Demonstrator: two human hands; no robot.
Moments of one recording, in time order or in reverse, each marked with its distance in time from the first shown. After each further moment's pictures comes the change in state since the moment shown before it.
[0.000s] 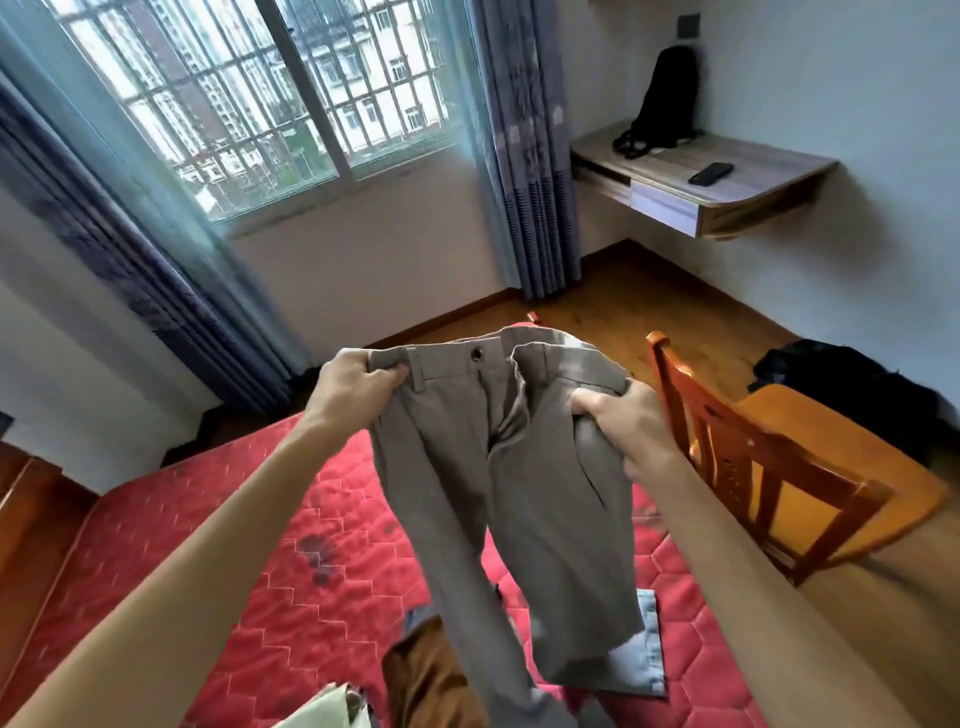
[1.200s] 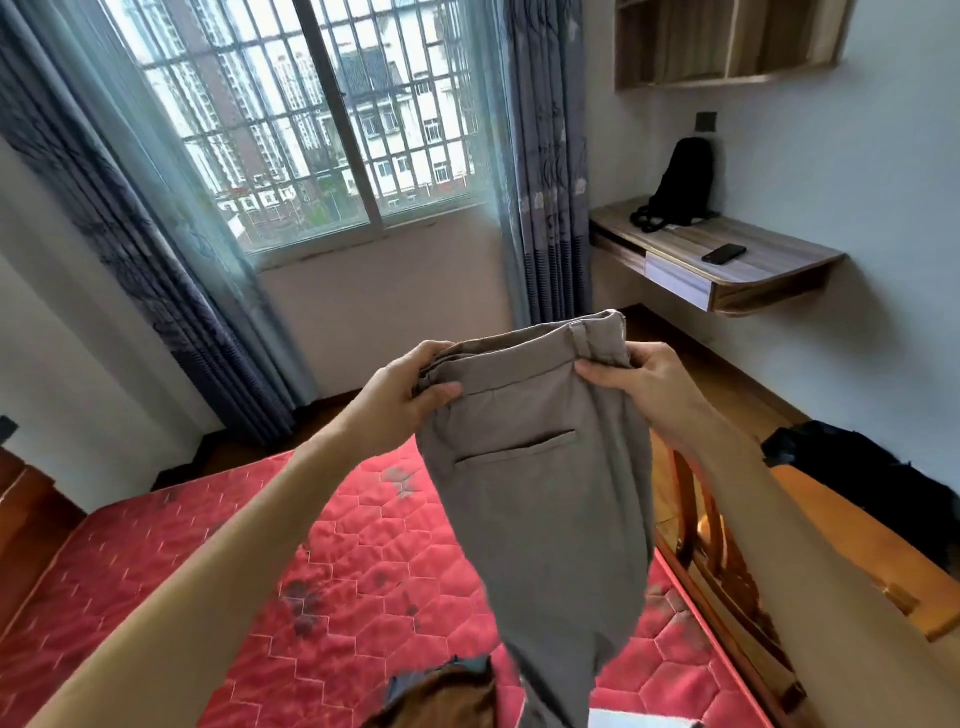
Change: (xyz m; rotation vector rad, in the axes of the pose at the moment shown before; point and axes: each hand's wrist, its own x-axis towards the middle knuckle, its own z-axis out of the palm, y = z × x) left_hand 0.036 0.014 -0.017 -0.049 -0.223 0.523; right_hand 0.020 -0.113 -0.007 -0.035 -0.434 -0.355
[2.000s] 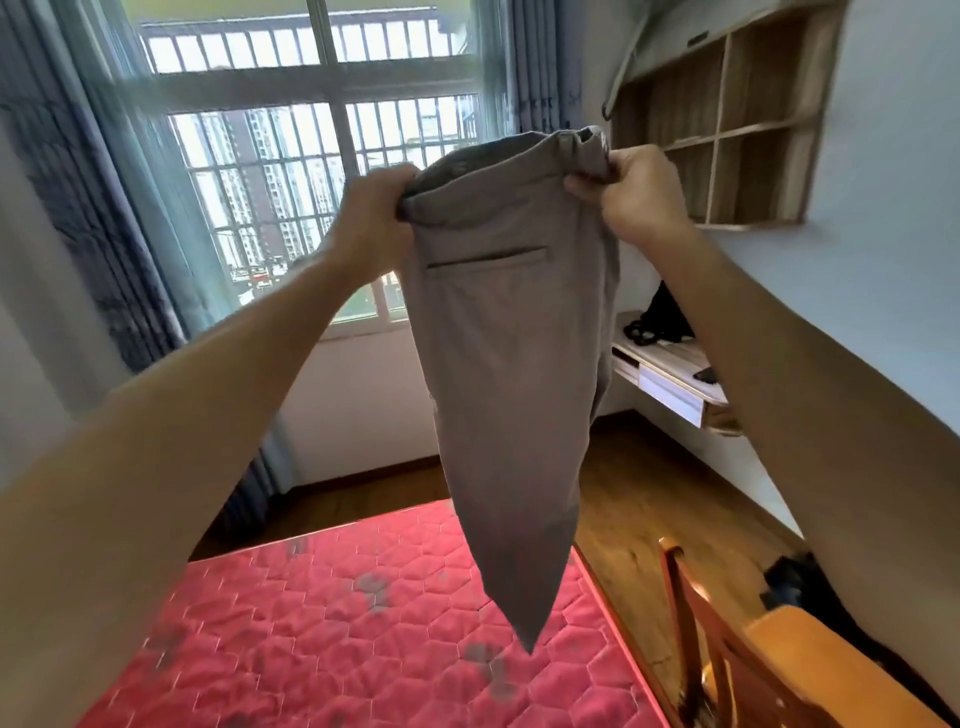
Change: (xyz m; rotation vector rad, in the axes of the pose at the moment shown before) left_hand 0.162 0.145 -0.153 0.532 0.612 0.311; right_hand 0.179 -0.231 -0.008 -0.566 0.363 -0.476
